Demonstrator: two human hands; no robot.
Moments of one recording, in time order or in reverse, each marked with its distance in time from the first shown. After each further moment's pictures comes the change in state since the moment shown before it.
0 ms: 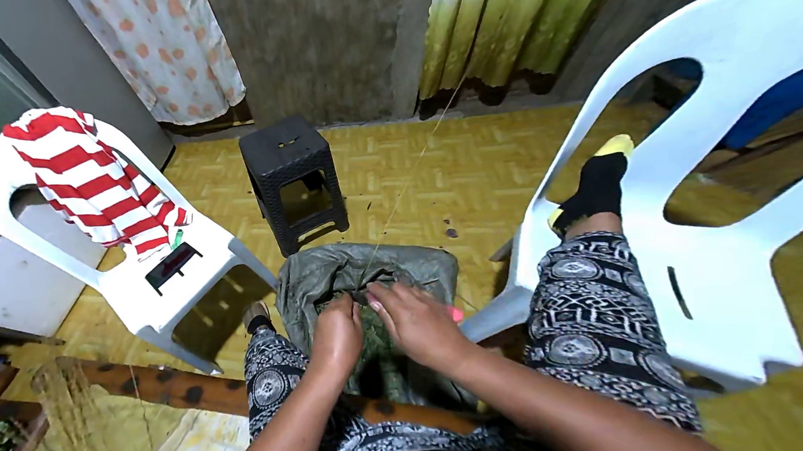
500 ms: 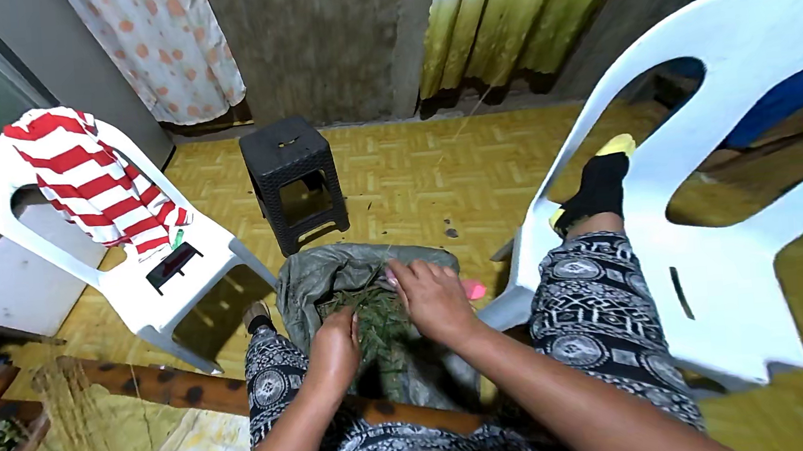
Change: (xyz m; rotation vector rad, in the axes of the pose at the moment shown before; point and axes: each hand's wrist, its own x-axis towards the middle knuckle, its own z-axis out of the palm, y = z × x) left_hand -0.018 -0.018 0.009 0.021 0.021 0.082; right_hand 0.018 0.033 0.000 -0.120 0.165 0.042
